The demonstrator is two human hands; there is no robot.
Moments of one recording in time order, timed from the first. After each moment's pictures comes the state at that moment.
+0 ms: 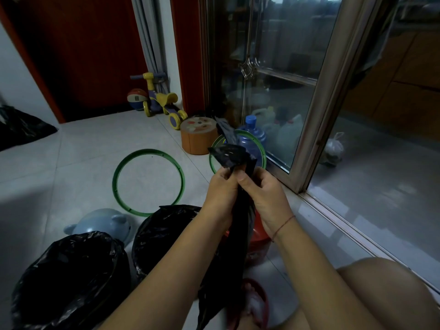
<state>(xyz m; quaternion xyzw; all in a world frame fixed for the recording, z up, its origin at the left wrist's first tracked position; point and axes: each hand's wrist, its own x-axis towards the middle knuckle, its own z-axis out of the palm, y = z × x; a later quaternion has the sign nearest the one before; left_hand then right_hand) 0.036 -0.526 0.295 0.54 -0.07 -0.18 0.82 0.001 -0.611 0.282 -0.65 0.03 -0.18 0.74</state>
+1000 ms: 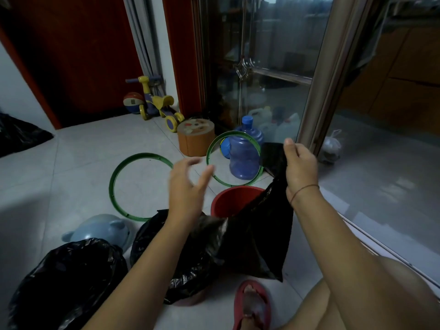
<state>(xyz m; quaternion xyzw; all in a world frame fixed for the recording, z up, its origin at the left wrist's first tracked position) 0.063 -0.473 0.286 0.82 -0.14 0.16 0.53 0.037 -0.683 0.306 -0.64 0.21 -0.37 0.64</state>
